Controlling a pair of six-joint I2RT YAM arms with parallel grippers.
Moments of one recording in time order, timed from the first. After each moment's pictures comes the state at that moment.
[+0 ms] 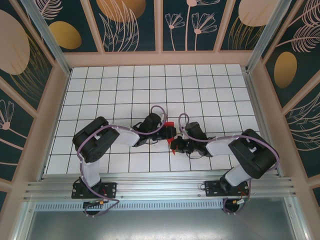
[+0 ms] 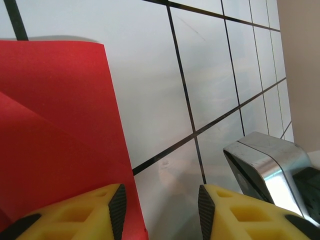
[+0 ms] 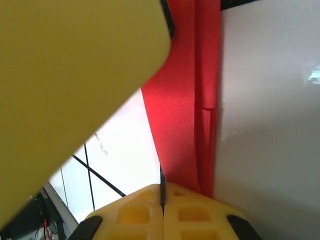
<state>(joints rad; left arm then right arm) -0.81 1.91 0.83 0.44 0.34 -0.91 0.67 1.52 0.40 0.29 -0.48 0.91</state>
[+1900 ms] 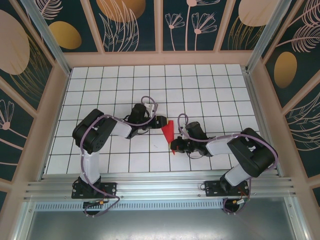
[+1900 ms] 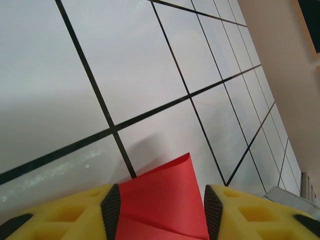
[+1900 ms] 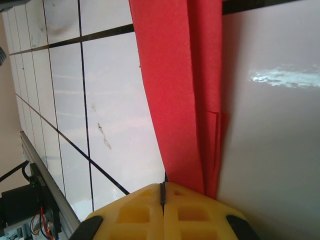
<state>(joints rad) -0.58 1.99 0.84 0.62 0.52 -0.69 0.66 1.55 0.40 0.31 -0.53 0.83</state>
